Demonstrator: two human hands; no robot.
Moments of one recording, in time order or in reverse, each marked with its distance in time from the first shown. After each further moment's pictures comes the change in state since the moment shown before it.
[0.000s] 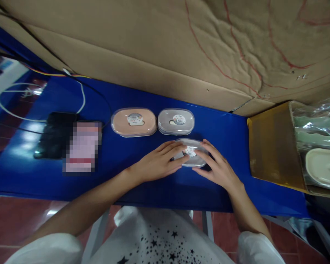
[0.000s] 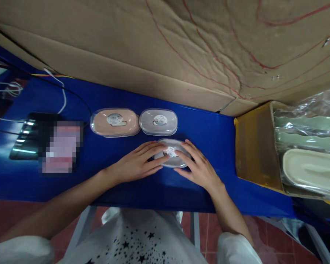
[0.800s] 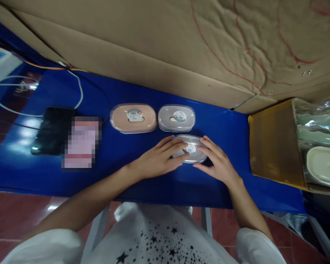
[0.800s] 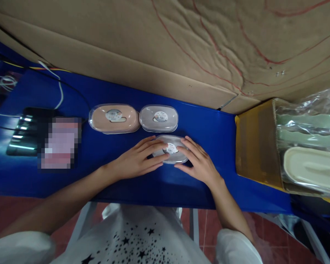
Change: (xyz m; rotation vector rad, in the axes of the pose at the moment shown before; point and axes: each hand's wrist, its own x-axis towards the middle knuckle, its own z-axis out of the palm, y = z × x) left_hand 0.000 -0.001 -0.002 -0.025 0.002 0.005; right_hand -0.002 0.009 0.004 0.068 -0.019 0.042
